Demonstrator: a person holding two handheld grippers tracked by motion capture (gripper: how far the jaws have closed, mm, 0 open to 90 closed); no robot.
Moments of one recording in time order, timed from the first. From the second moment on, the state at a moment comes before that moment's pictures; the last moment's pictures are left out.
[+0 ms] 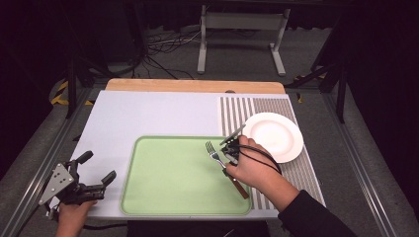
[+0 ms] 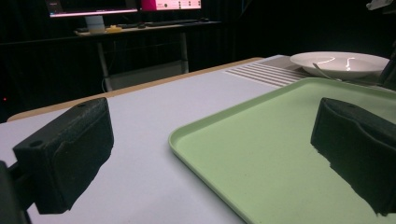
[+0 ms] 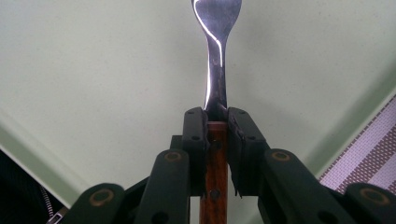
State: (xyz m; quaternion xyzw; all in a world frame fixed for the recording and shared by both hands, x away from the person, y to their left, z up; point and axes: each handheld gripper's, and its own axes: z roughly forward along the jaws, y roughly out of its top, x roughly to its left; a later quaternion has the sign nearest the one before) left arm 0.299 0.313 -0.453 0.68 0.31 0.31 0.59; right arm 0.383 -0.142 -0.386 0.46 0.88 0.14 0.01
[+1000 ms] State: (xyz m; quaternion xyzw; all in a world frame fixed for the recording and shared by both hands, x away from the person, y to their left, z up) left arm 0.299 0.313 -0.453 0.68 0.31 0.31 0.59; right arm 0.386 -0.137 -0.410 0.49 0.87 0.10 -0.02
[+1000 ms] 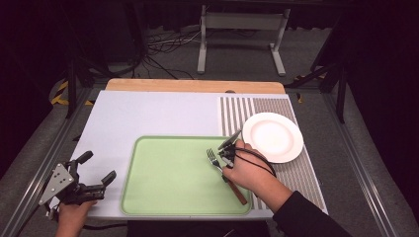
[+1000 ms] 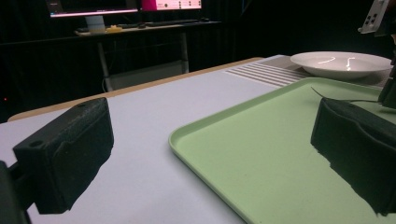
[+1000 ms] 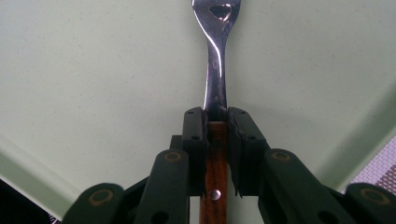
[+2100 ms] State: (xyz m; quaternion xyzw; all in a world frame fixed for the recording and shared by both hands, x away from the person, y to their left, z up) left arm 0.299 0.313 -0.453 0.68 0.31 0.31 0.59; right arm 0.385 -0.134 -0.407 0.48 0.87 0.13 -0.01
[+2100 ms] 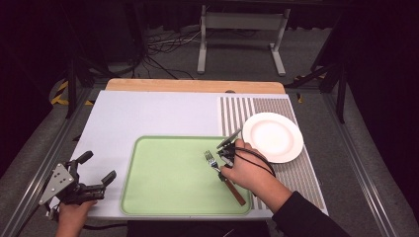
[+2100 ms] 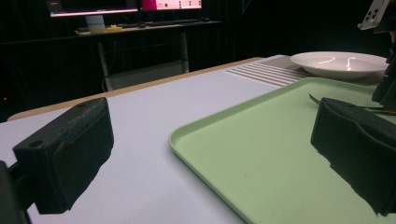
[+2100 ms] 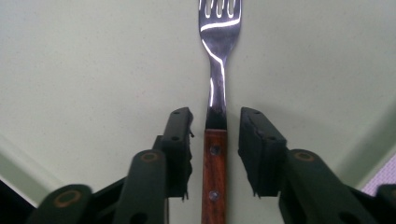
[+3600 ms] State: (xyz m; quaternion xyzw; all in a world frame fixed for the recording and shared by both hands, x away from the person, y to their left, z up) left arm 0.300 0.313 -0.453 0.68 0.31 0.31 0.59; right arm 0.397 -0.124 -0.419 0.23 0.94 0.23 0.04
